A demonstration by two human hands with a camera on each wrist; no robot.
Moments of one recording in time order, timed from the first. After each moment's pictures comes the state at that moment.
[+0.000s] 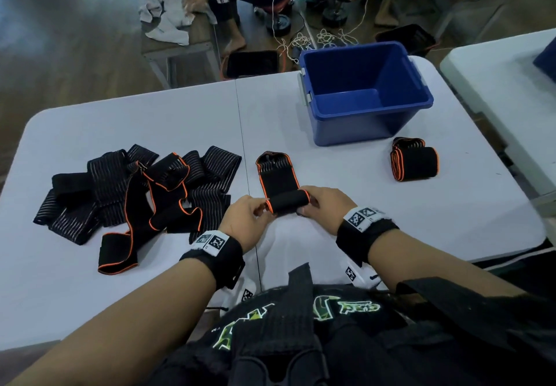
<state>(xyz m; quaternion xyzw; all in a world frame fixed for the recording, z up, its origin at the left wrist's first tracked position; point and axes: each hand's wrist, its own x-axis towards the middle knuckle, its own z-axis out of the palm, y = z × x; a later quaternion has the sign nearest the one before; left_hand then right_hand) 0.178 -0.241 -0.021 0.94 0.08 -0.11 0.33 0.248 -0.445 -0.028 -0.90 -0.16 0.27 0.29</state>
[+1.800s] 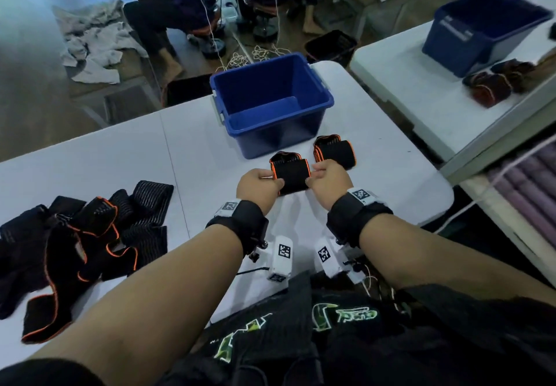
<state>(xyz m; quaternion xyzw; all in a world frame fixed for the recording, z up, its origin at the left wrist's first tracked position) 0.270 -0.400 -0.006 0.80 0.21 -0.11 0.54 0.270 -0.559 -0.009 -0.83 0.19 0.09 0.52</state>
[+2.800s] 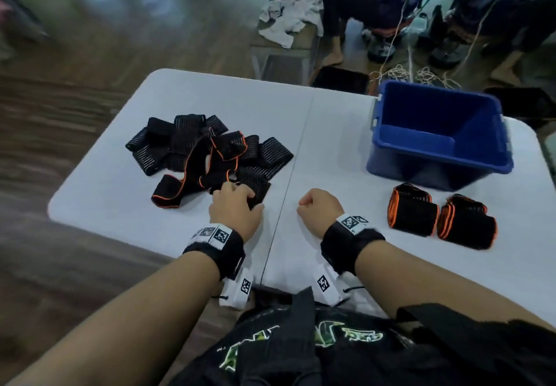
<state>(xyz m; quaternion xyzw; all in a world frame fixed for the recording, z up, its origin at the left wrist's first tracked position) 0.129 -0.224 -0.010 0.91 0.38 -0.02 0.17 0.248 -0.381 -0.021 -0.88 -0.19 0.29 0.31</state>
